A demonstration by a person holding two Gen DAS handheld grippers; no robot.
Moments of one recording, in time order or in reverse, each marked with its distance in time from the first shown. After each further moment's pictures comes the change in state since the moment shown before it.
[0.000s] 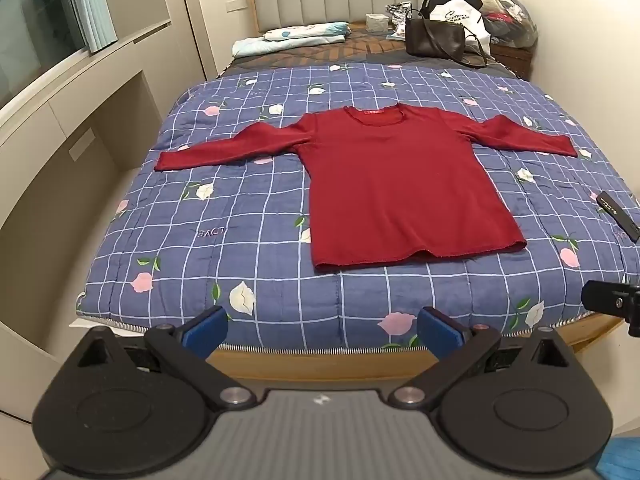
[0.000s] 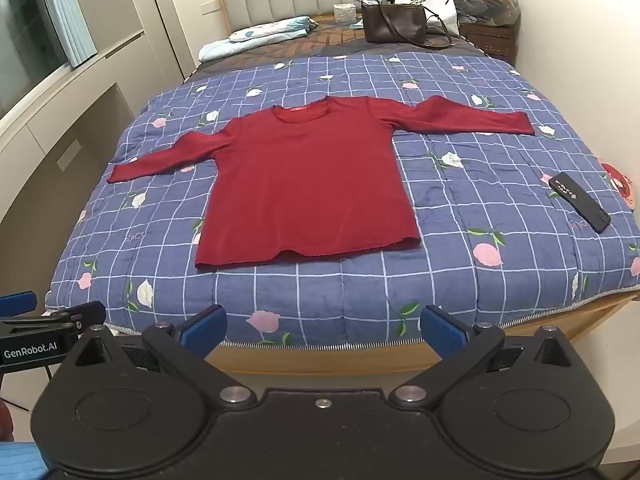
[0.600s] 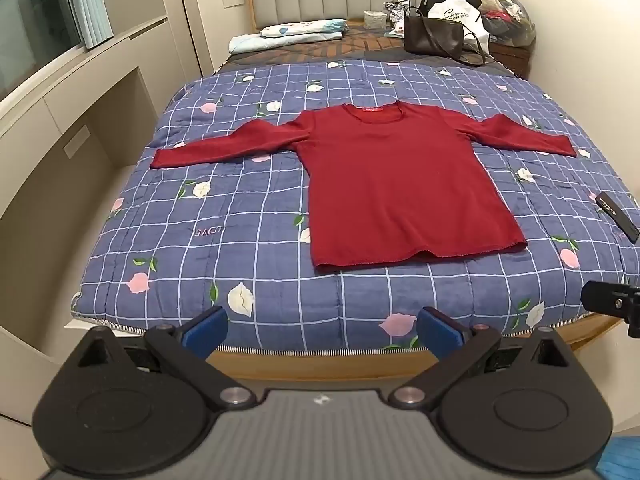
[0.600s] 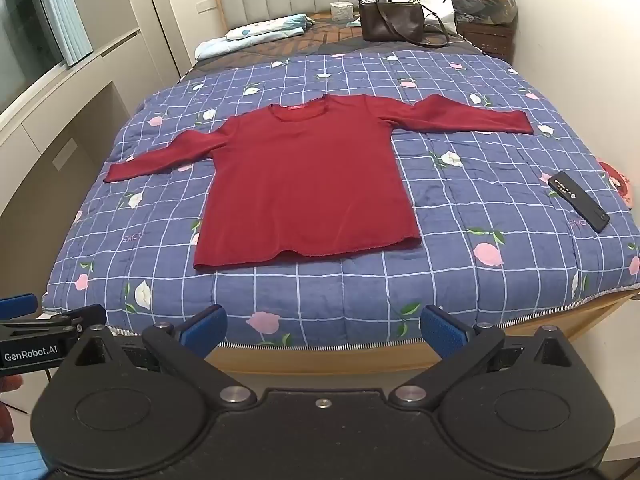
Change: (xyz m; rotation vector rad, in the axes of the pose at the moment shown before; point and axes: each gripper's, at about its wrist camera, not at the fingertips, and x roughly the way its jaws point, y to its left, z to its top) left arm 0.010 0.007 0.007 0.003 0.023 -0.027; right arm 0.003 0.004 0.003 -0.002 0.006 -0.002
